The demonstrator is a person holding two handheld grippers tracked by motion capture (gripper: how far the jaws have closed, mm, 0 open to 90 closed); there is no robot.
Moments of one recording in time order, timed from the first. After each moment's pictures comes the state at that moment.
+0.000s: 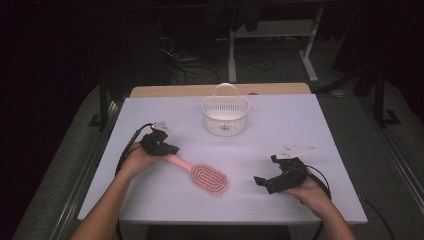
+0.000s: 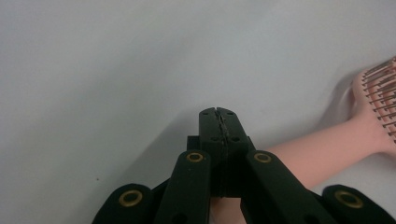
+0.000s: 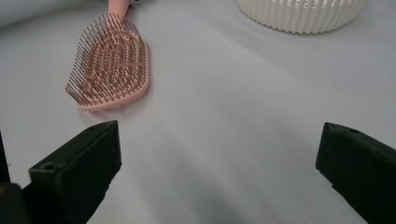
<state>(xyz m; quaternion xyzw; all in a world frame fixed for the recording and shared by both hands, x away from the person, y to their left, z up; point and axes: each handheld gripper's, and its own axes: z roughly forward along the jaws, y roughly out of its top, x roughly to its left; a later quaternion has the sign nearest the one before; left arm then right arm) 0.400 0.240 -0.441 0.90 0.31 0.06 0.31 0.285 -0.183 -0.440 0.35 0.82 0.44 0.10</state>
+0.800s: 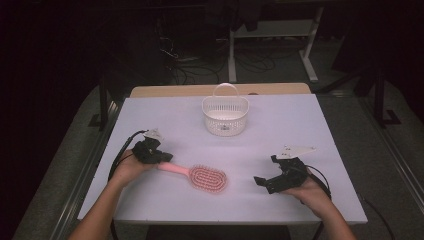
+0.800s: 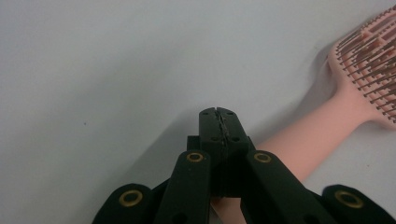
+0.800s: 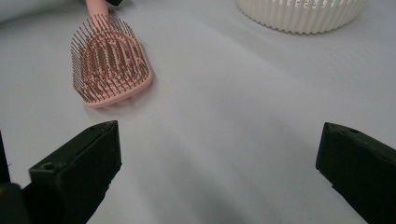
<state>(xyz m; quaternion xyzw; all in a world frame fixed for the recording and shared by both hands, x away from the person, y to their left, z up) 0.376 0.258 -0.442 0.90 0.31 0.05 0.30 0.285 -0.183 -0.440 0.35 0.82 0.44 0.10</state>
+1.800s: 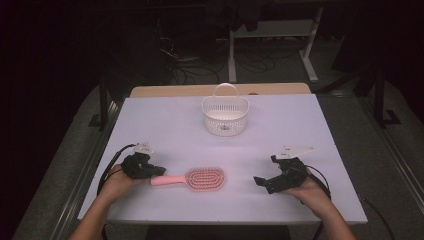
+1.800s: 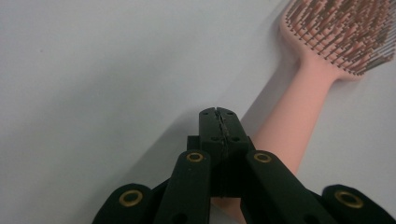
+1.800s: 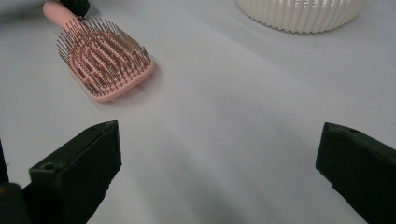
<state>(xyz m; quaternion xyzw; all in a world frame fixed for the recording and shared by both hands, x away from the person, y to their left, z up) 0.330 0.281 -0.446 0.90 0.30 0.03 0.32 0.285 -0.182 -0.440 0.35 0.82 0.44 0.10</state>
